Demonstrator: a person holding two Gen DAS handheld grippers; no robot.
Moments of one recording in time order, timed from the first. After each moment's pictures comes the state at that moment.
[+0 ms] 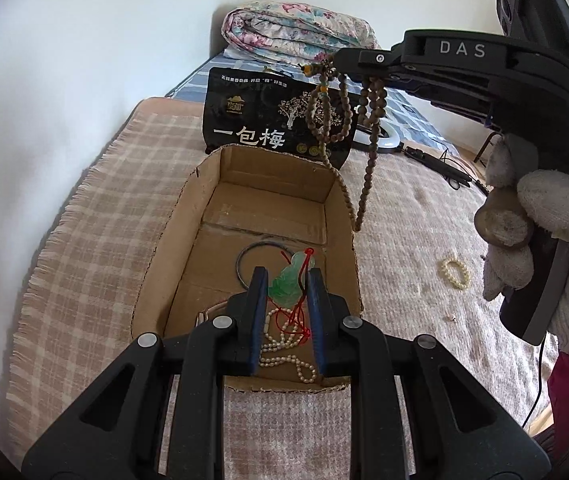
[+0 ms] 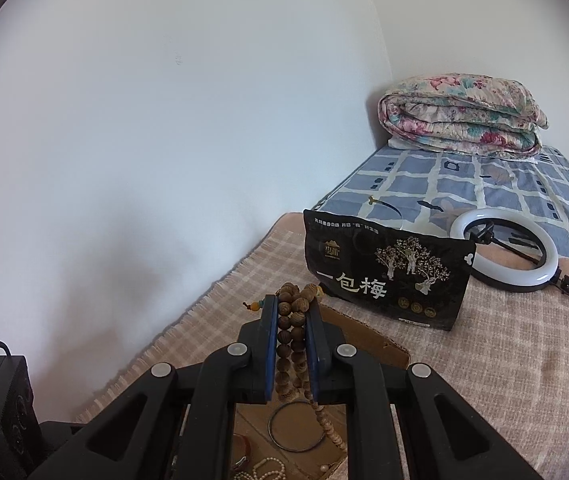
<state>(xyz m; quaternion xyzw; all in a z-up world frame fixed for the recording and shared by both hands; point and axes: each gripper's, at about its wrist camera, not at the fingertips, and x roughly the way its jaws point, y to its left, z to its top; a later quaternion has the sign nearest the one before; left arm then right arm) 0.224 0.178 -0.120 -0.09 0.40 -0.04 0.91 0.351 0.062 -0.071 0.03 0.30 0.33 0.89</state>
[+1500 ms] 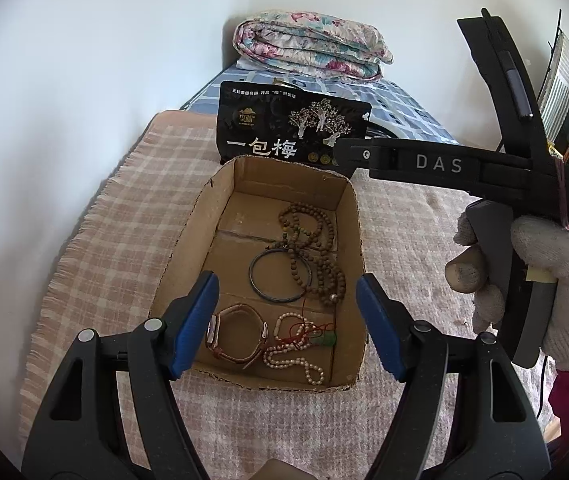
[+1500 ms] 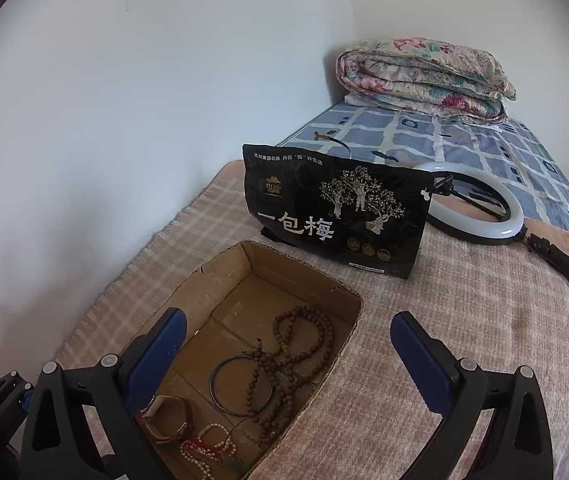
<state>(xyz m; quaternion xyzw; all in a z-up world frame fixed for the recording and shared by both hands) 0.215 0.170 -0.112 -0.07 0.38 -0.01 0.92 0.356 0.048 -0.116 -0.01 0.37 0.25 0.89</state>
